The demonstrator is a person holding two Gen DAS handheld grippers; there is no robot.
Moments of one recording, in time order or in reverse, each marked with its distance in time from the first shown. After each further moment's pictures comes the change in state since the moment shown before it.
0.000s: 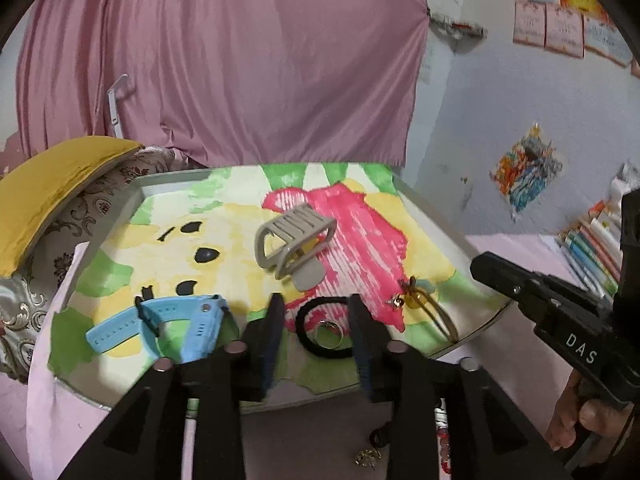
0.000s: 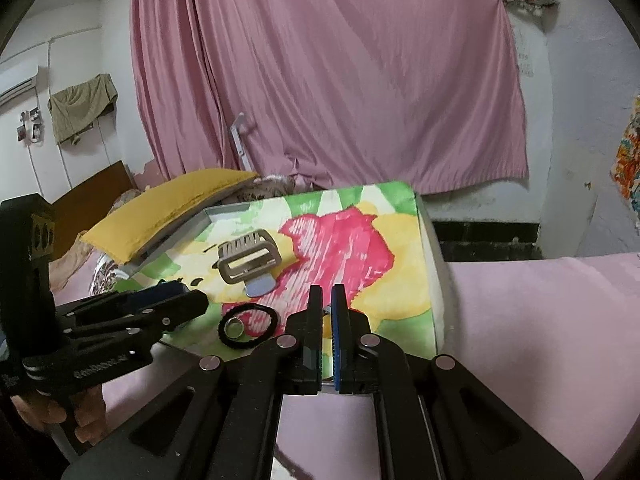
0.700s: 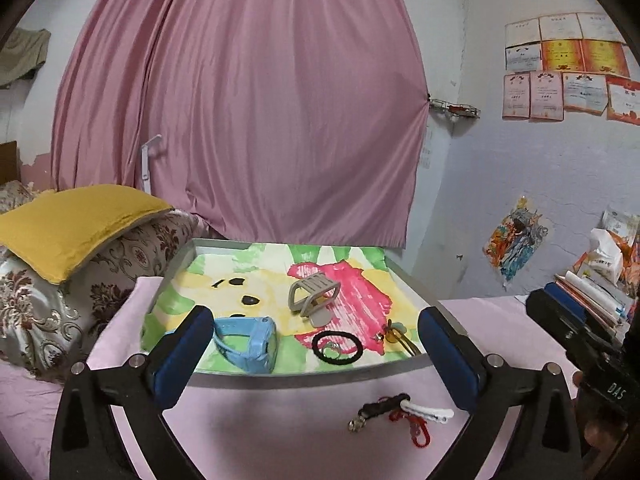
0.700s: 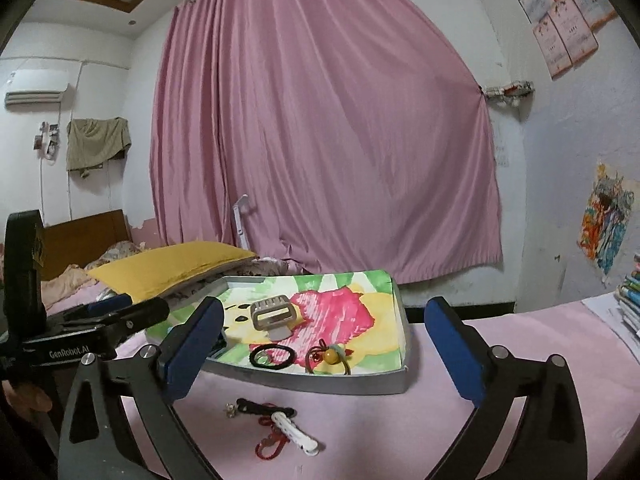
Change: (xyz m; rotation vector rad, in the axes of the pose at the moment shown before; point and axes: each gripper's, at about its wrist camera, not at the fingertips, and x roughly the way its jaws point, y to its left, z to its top) left arm -0.103 0.012 -0.031 -0.043 -0.320 0.028; right arm -0.115 0.026 -0.026 -0.089 -0.346 -0.063
